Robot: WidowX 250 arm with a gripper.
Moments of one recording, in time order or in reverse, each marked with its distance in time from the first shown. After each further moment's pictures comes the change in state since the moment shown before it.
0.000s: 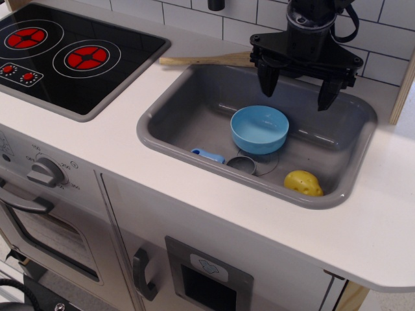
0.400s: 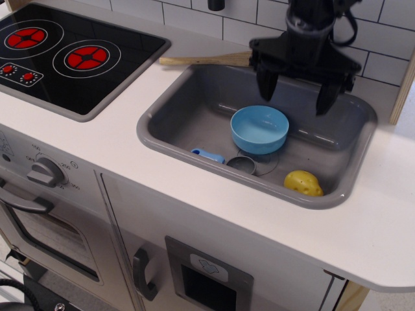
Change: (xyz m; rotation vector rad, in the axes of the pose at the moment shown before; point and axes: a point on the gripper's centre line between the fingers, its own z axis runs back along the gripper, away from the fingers) arm -0.007 0.001 -0.009 0.005 0.026 -0.026
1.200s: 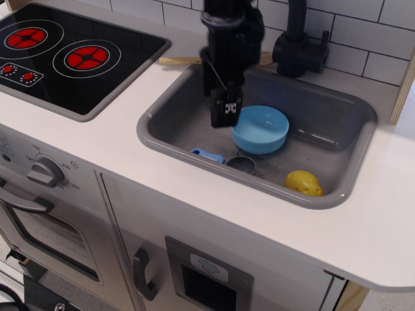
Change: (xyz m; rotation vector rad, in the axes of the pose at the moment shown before) arm -0.022 0.077 -0.018 -0.175 0.232 -1.011
